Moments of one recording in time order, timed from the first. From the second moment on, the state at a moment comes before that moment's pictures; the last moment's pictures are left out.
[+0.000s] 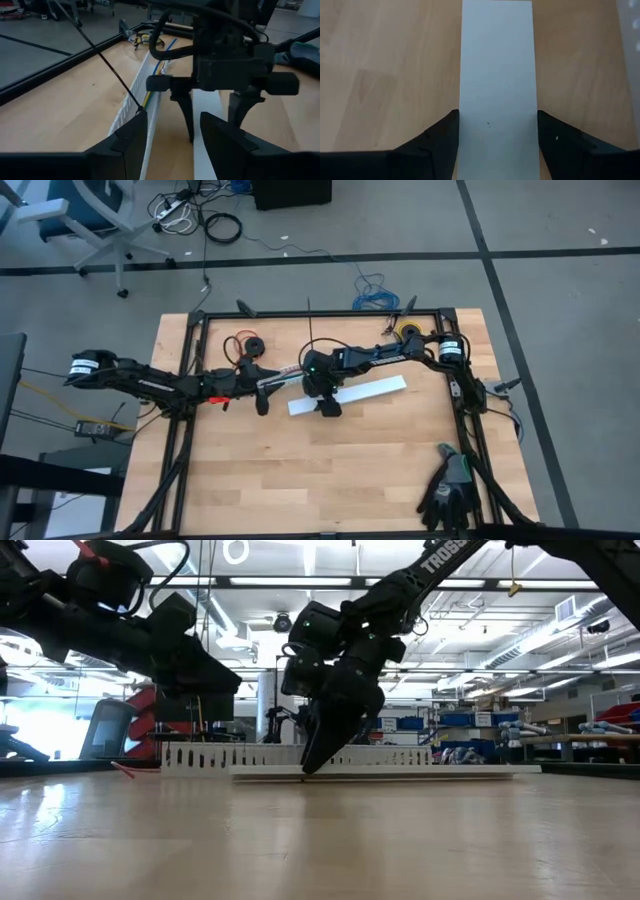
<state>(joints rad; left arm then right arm) 0.05 1.13 0.19 0.70 -0.30 -0.19 -0.15 2.12 1.45 -0.39 -0.37 -0.26</state>
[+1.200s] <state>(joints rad) 0.16 1.58 0.53 0.68 -0.19 -0.04 -0.13 1.94 1.39 -0.69 -0.25 -0.21</state>
